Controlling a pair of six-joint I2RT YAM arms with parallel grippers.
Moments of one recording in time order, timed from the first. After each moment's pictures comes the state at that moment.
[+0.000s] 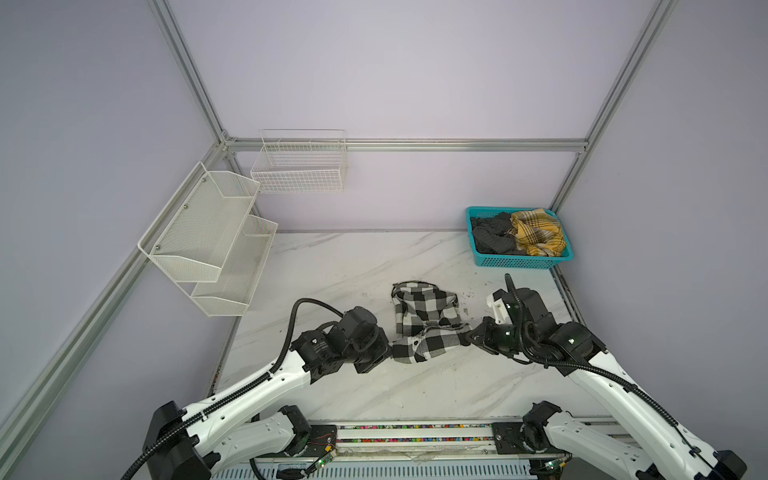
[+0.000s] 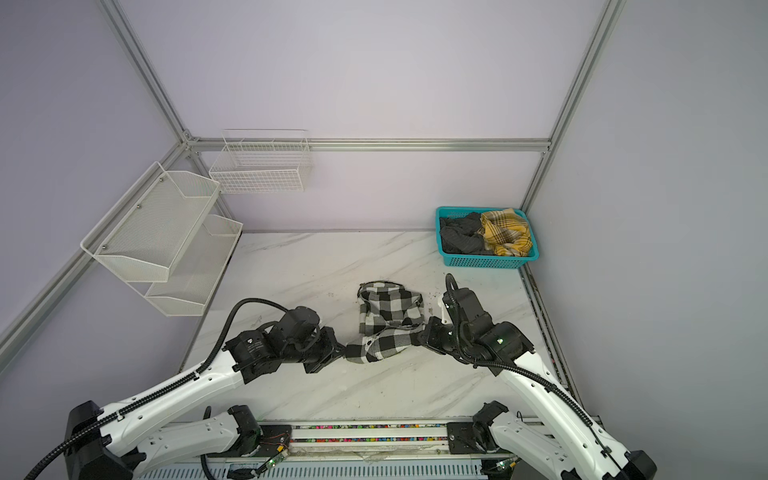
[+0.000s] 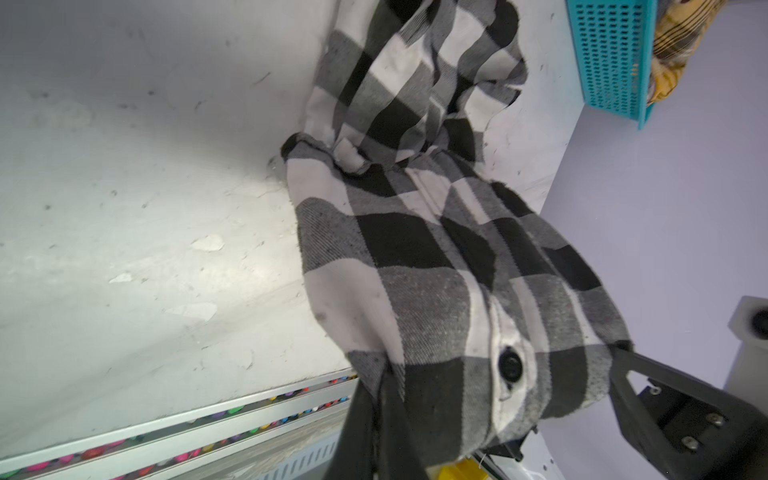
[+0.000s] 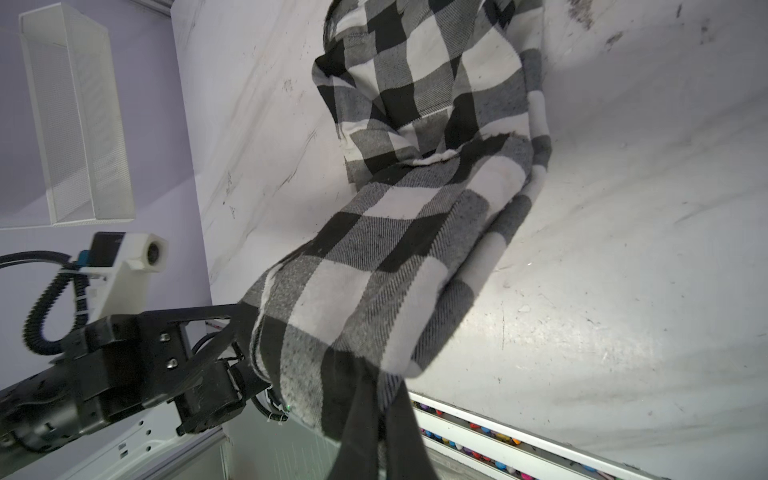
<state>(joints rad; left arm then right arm) -0.80 1.08 0.88 -0.63 0.15 -1.33 0.57 0.91 0.95 -0.92 -0.26 0.89</state>
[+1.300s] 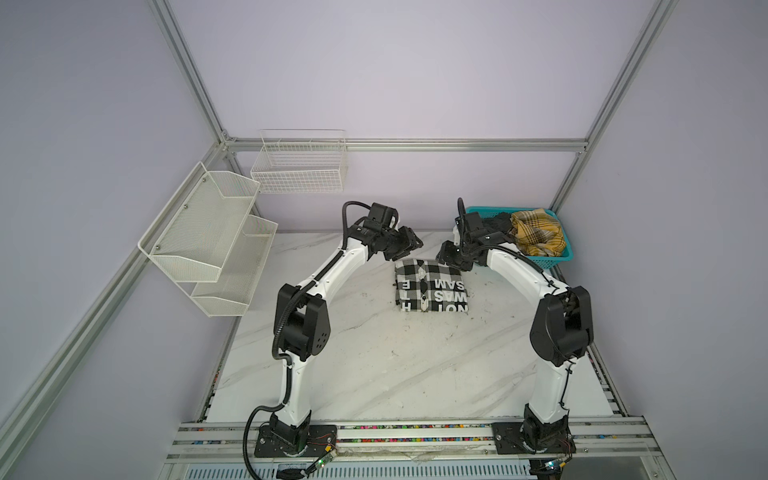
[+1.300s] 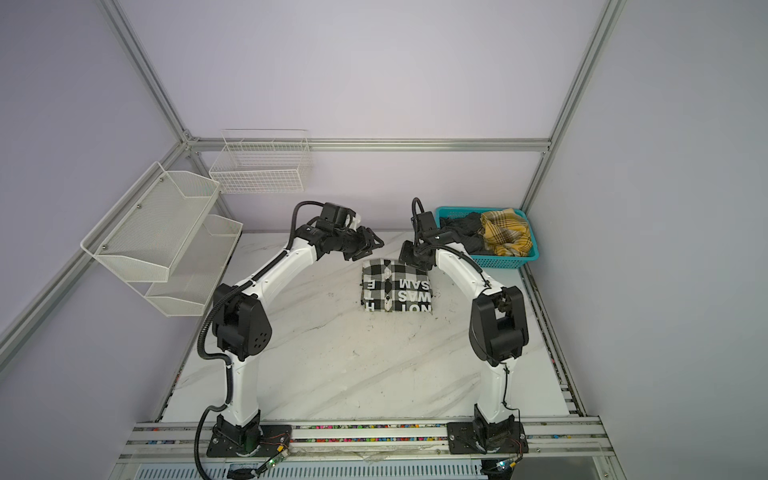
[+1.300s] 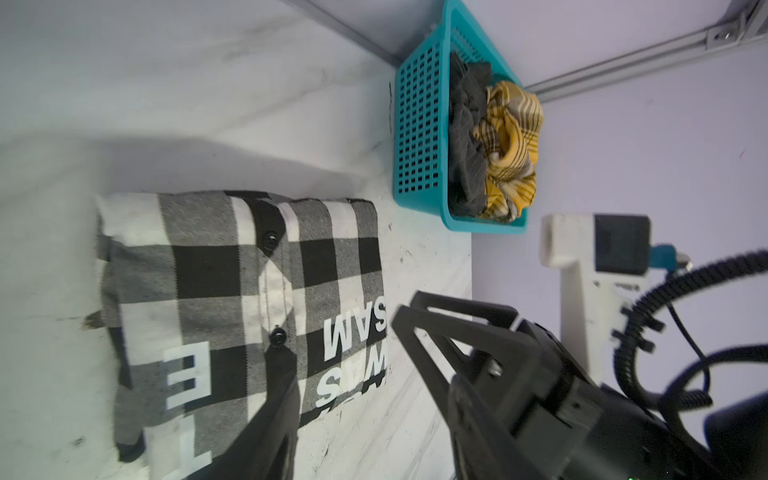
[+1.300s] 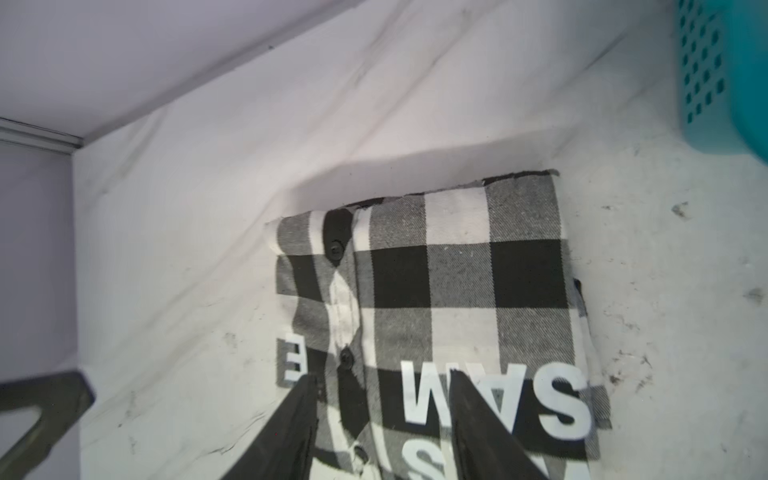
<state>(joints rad) -0.45 2.13 2.01 -0.62 0.45 -0.80 0.36 1.99 1.72 -0.68 -0.12 0.57</state>
